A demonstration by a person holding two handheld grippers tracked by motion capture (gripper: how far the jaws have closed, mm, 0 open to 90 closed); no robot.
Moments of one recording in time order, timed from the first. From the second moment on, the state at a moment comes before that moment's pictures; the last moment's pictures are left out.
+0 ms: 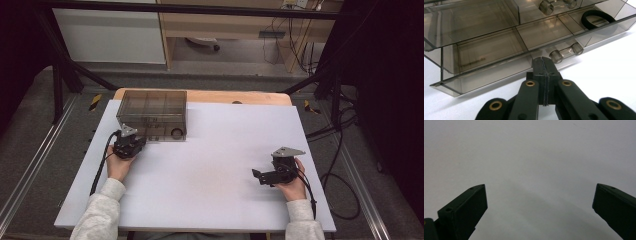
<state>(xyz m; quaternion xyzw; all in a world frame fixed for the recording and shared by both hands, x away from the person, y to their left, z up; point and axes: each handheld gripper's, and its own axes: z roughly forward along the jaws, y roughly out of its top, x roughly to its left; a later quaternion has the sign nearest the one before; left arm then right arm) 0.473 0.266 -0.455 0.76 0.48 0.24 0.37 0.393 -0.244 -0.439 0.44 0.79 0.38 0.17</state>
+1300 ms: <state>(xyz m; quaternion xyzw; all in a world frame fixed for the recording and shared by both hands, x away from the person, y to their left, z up) 0.486 0.266 -0.455 0.76 0.49 0.25 0.35 0.393 -0.244 -0.440 0.44 0.79 0.38 0.17</state>
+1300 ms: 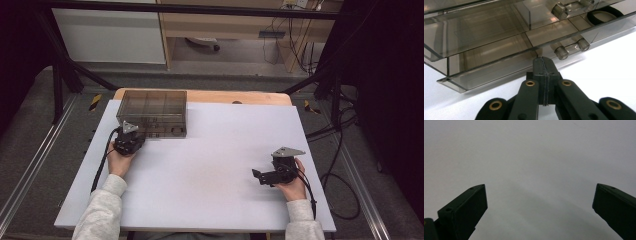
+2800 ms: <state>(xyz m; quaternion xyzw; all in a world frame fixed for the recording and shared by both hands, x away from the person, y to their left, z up) 0.496 0.261 -0.454 0.75 0.50 0.26 0.35 0.393 -0.244 -0.439 0.44 0.79 0.38 0.17</state>
